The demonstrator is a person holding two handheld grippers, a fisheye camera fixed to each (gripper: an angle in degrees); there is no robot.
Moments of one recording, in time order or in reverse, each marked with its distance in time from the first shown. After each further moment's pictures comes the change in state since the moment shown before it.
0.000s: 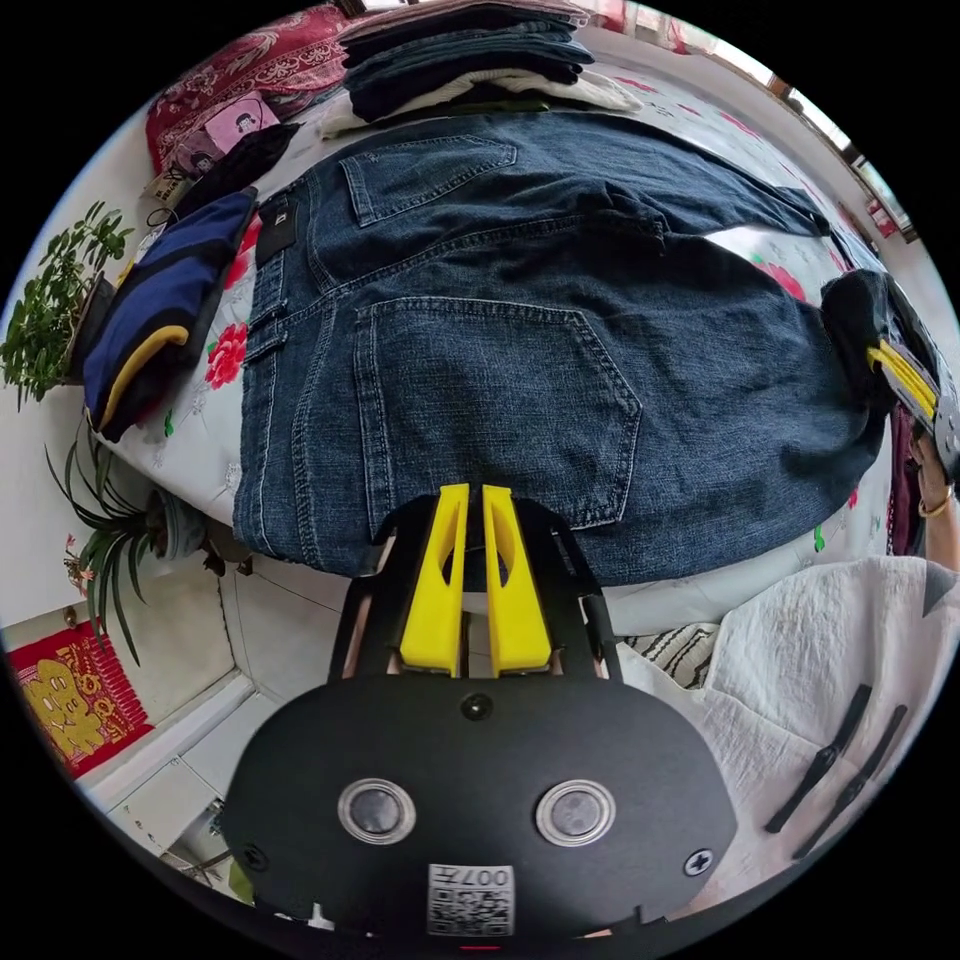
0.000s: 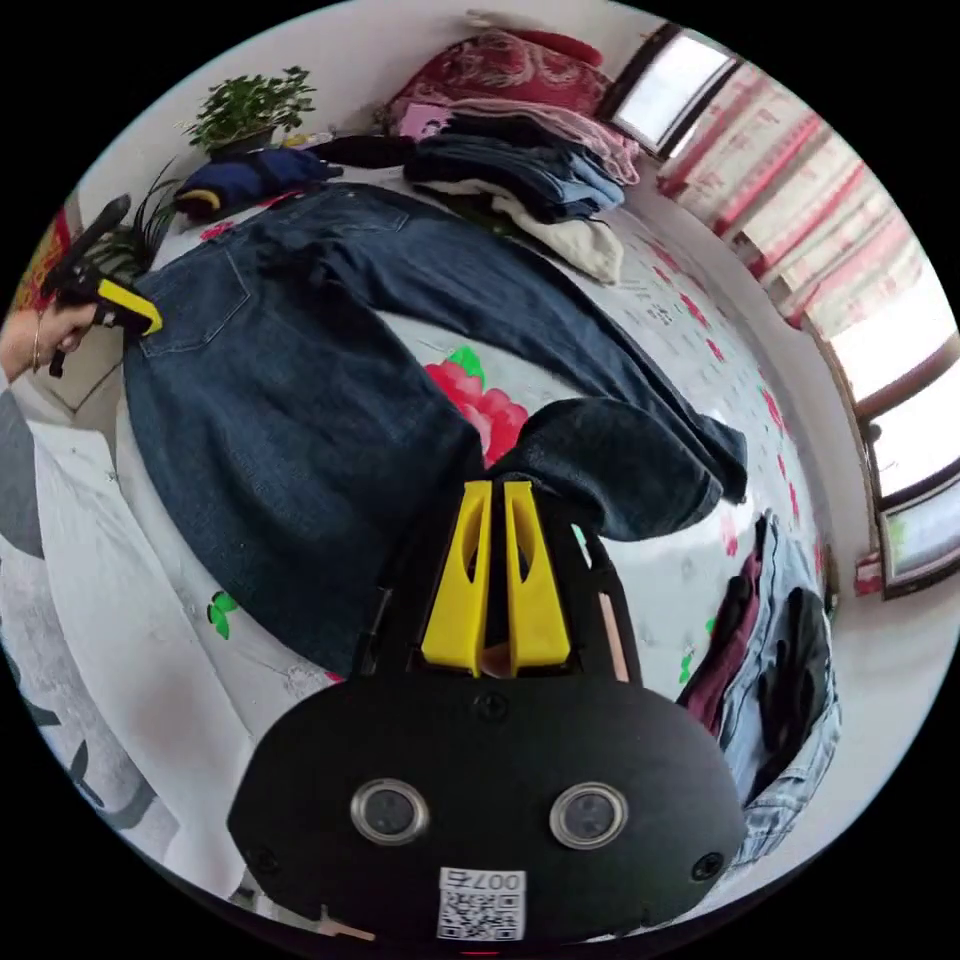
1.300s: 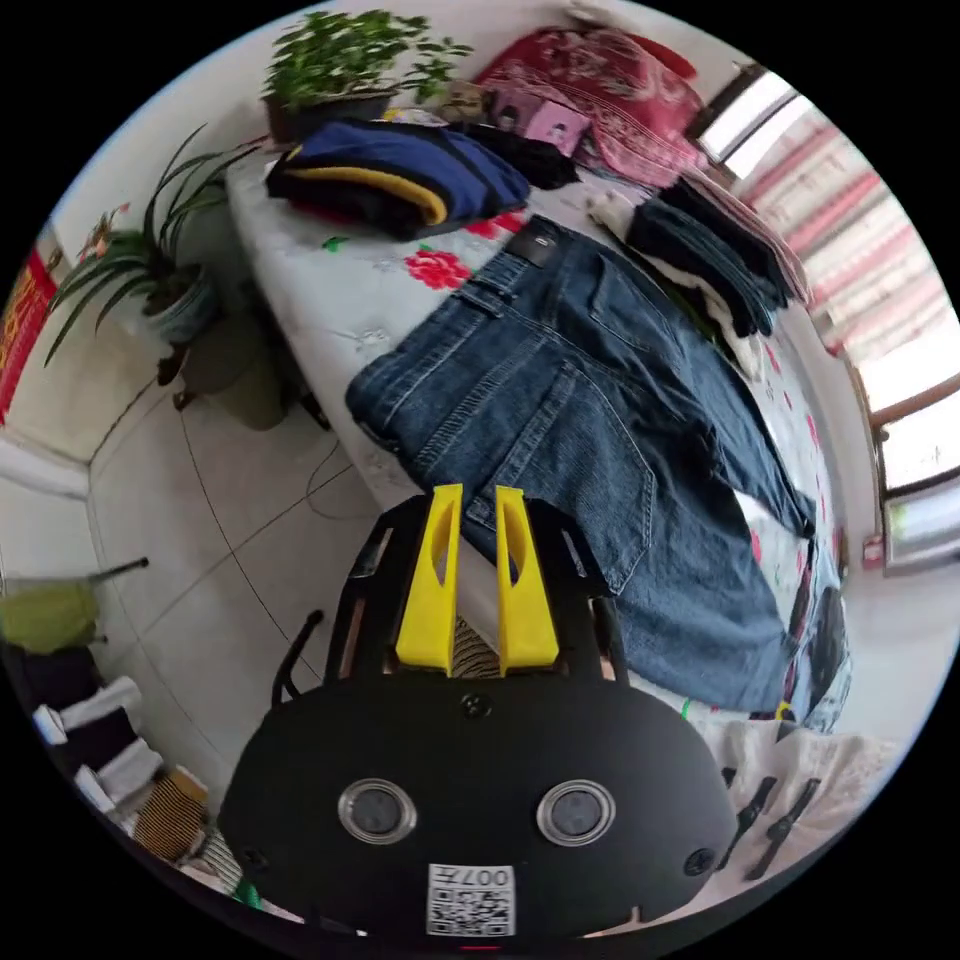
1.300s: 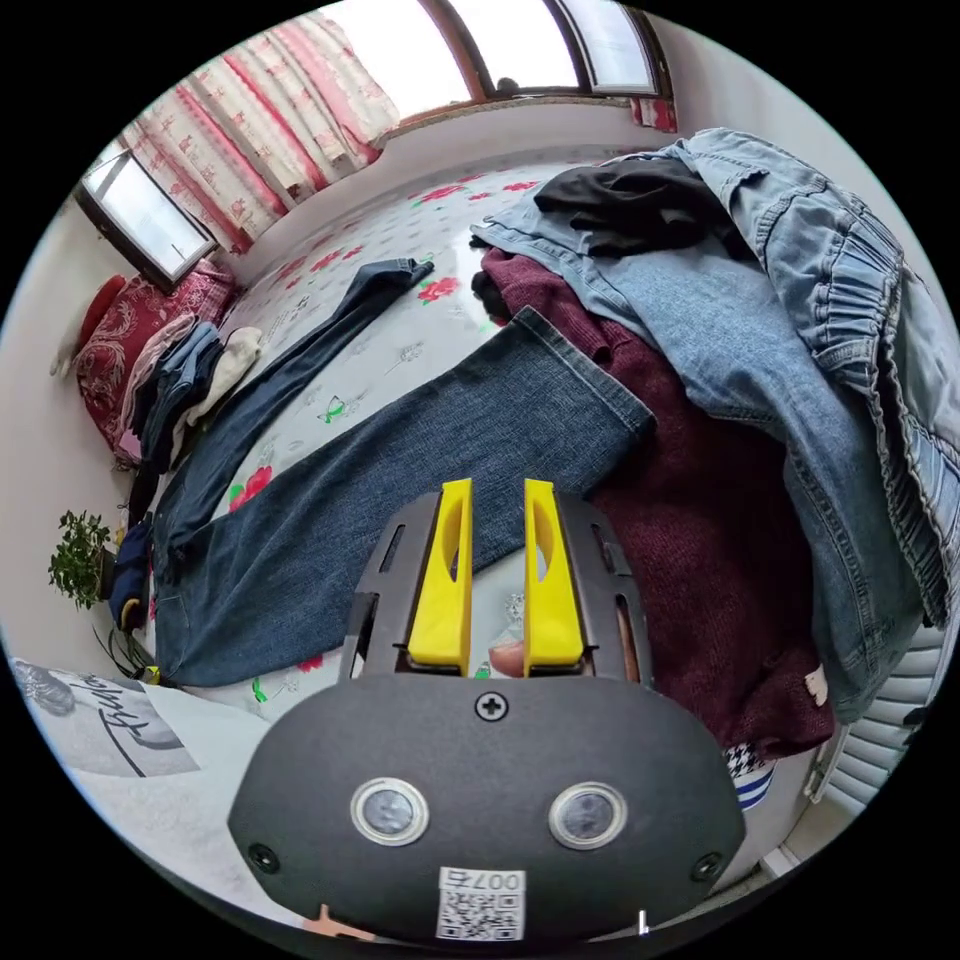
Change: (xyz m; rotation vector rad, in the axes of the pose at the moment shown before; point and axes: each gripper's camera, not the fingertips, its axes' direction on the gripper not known) left arm -0.131 0.096 -0.075 0.255 0.270 -0.783; right arm 0.160 0.269 0.035 -0.005 -0.147 1.241
